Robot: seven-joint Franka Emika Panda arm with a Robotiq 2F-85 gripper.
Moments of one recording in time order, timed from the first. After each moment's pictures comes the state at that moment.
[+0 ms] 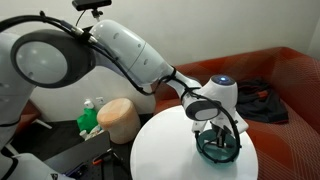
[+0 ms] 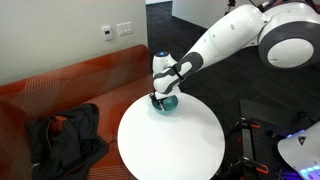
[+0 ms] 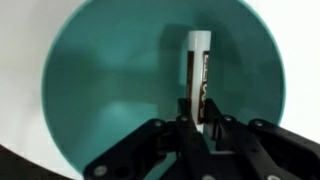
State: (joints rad) arm -0.06 0.93 -0.15 -1.60 0.26 2.52 0.47
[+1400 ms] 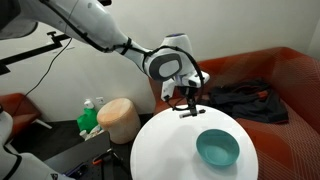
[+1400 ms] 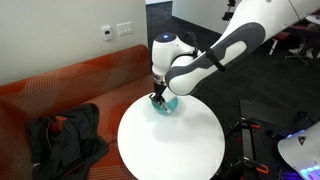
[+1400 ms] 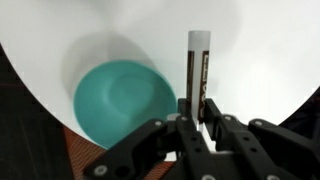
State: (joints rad) arm 0.13 0.47 -0.15 -1.99 0.00 2.52 0.50
